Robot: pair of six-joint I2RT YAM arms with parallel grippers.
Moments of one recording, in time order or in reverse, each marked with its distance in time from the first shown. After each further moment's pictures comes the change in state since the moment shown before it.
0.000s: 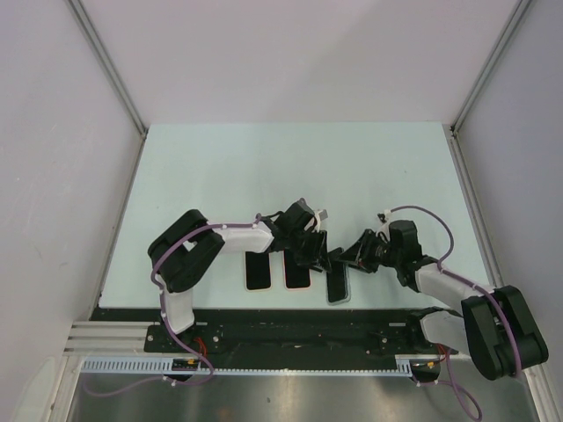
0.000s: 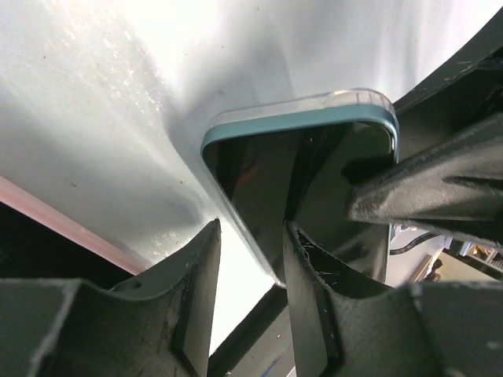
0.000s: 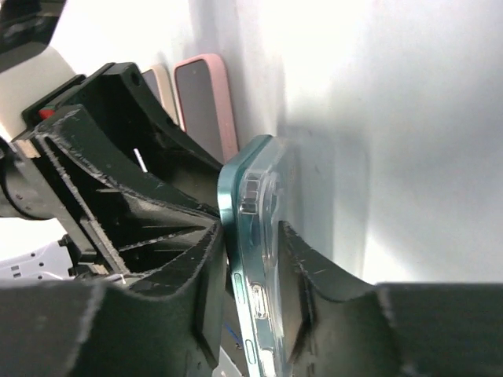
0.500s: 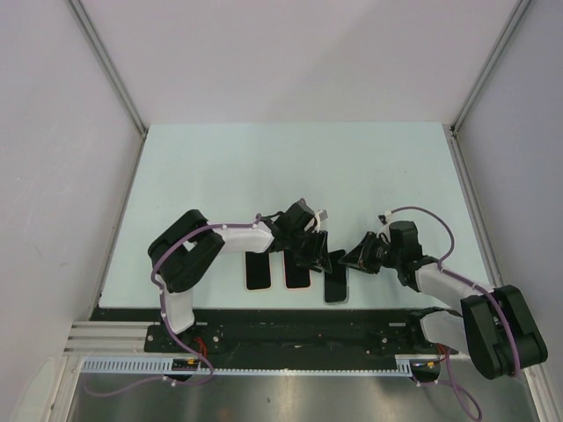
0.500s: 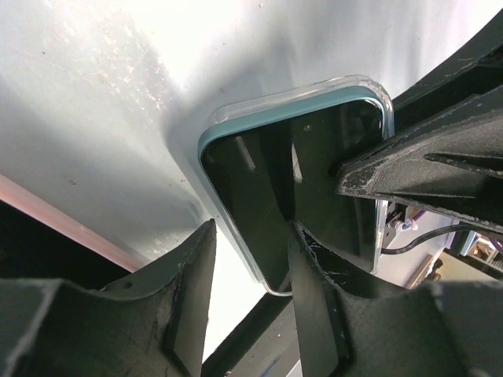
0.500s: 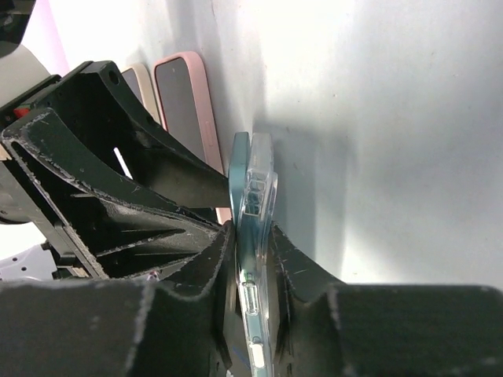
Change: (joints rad) left arm -0.002 0.000 0.000 -0.005 -0.004 0.000; right arm -0.014 -0.001 -0.001 -0.053 0.022 -0.048
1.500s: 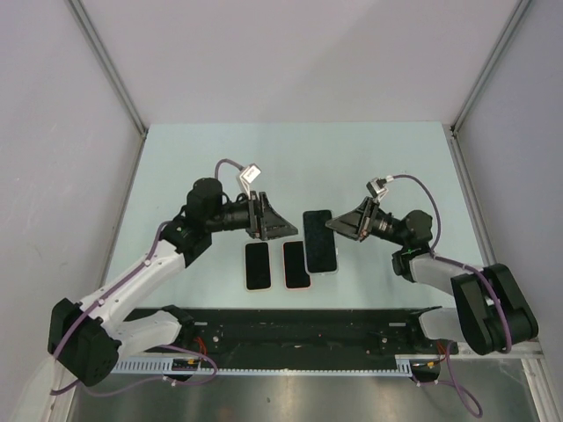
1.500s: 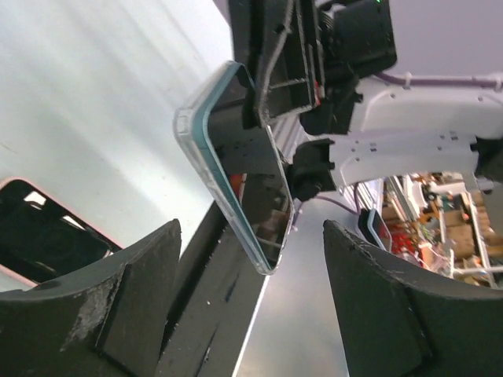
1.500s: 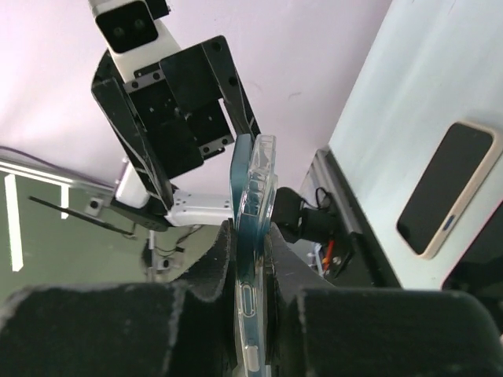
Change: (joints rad) left arm 0.315 -0.803 -0.200 0.034 0.237 0.050; right arm 0.000 0.101 0.056 1.025 -0.366 0.576
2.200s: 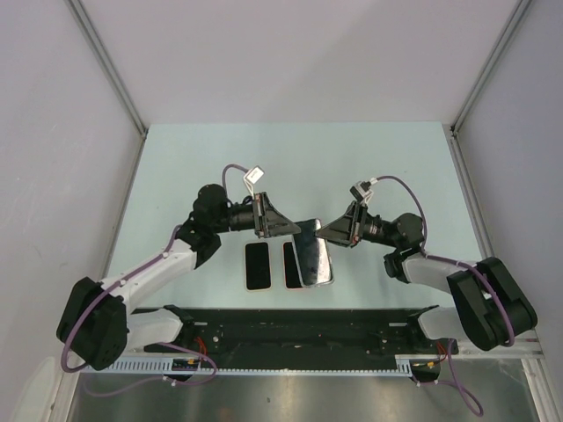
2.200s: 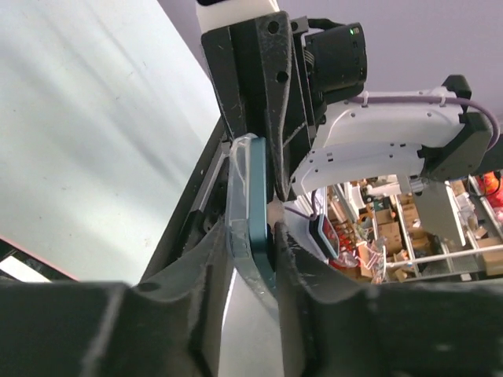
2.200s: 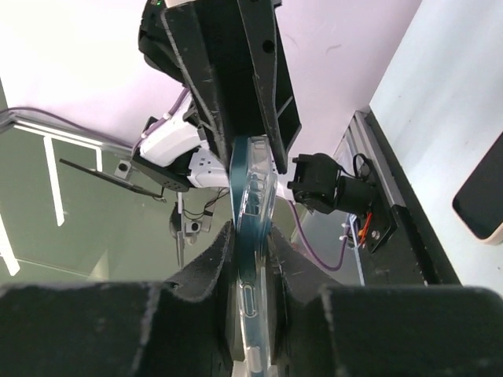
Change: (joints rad) left arm 0.002 0.106 -0.156 0.444 0.126 -0.259; right arm 0.123 0.073 0.023 0.102 -0.013 0.136
